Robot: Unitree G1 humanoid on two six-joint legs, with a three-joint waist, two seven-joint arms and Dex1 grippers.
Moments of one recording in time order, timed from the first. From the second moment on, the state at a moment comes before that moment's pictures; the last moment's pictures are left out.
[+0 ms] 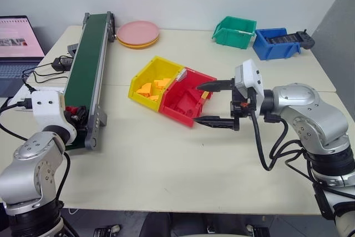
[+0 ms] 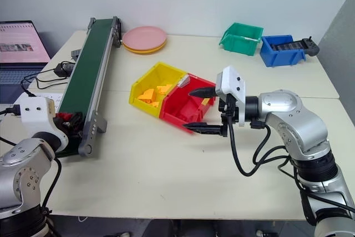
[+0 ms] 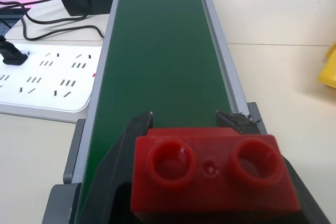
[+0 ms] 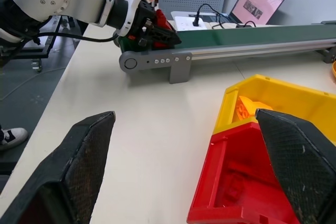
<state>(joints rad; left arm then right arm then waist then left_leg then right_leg) -0.16 0.55 0.51 -0.44 -0.35 0.97 -0.14 -0.67 -0.61 0.14 -0.36 0.57 0.65 1.01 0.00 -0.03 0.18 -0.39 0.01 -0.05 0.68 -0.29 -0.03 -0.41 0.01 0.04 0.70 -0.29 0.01</state>
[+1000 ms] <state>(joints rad) -0.73 0.46 -0.21 0.03 -0.26 0.59 -0.62 -0.43 -0.89 -0.11 -0.69 0.63 0.81 0.85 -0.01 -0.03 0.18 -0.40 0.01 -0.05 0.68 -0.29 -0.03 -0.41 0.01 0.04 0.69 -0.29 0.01</state>
